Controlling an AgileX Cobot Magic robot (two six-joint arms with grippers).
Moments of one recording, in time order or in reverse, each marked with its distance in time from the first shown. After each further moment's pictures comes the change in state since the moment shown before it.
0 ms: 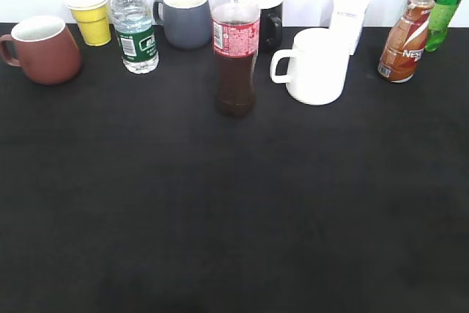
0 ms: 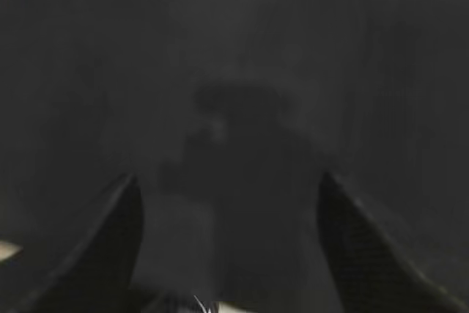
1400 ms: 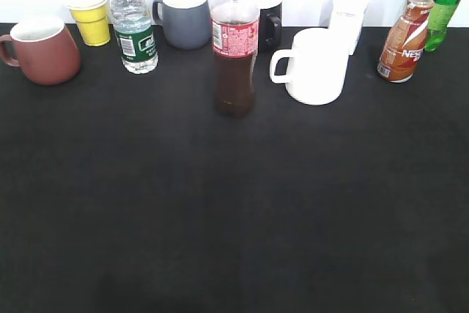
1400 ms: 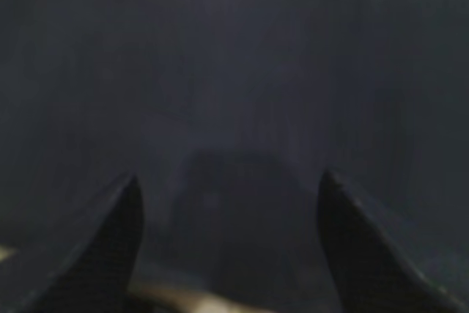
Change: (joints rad) left arm 0.000 -0.131 0.401 -0.002 -0.152 0.000; right arm 0.000 -0.293 0.192 -0.019 -0.076 0.021
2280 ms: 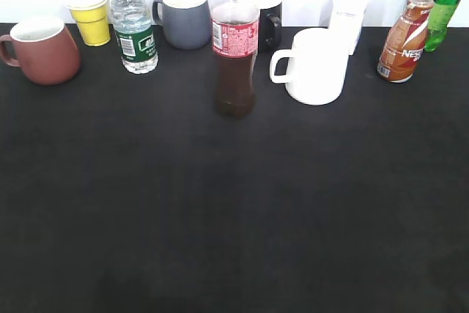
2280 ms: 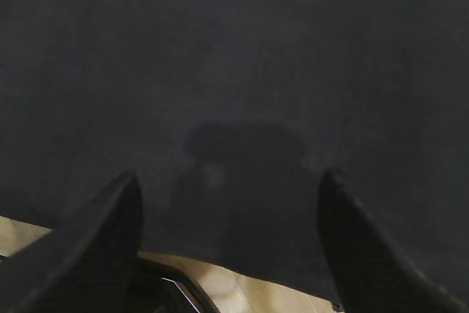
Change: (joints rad) left arm 0.000 0.000 0.000 0.000 -0.004 0.000; right arm 0.000 0.000 0.034 0.018 0.068 0.000
